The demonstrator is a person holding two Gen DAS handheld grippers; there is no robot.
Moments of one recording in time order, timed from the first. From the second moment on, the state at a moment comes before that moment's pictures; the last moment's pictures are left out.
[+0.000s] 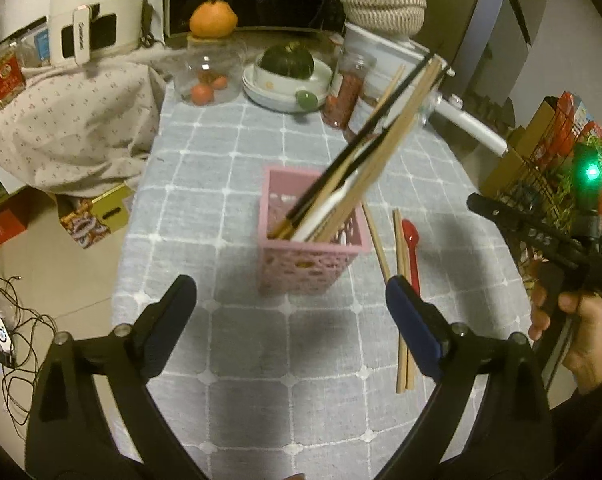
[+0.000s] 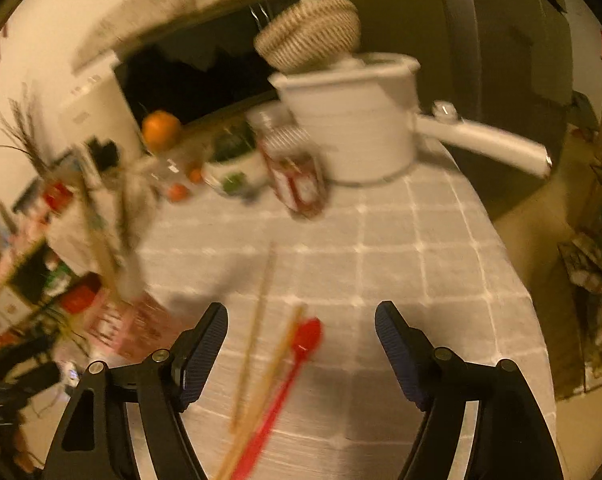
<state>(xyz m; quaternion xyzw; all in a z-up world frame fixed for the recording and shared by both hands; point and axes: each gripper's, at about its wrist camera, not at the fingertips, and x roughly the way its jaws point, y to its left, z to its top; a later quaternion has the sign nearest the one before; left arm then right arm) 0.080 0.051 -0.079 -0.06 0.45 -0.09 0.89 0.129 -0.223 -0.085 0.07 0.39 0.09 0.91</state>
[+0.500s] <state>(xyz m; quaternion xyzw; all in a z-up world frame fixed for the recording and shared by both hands) 0.083 0.050 -0.086 -0.06 0.46 -0.09 0.88 0.162 -0.219 -0.163 0.04 0.52 0.04 0.86</state>
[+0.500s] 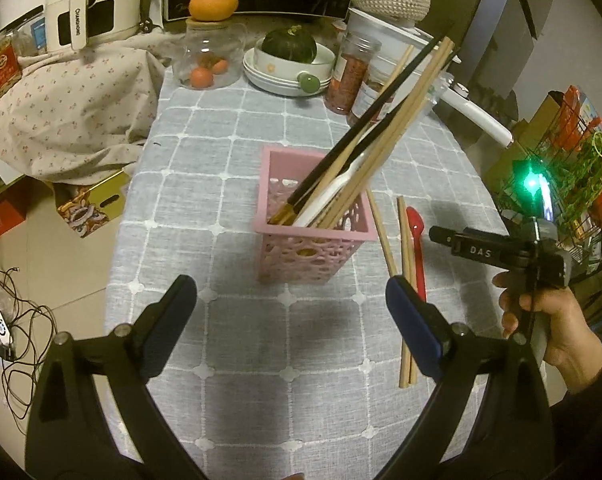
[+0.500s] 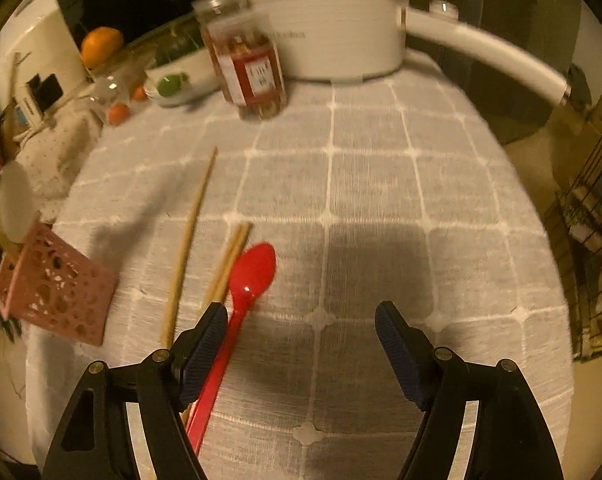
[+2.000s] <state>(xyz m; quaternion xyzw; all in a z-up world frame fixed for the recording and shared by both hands) 0.067 -0.073 -0.130 0.04 0.52 -0.21 0.82 0.157 -0.276 -0.160 0.08 0.57 0.06 0.82</state>
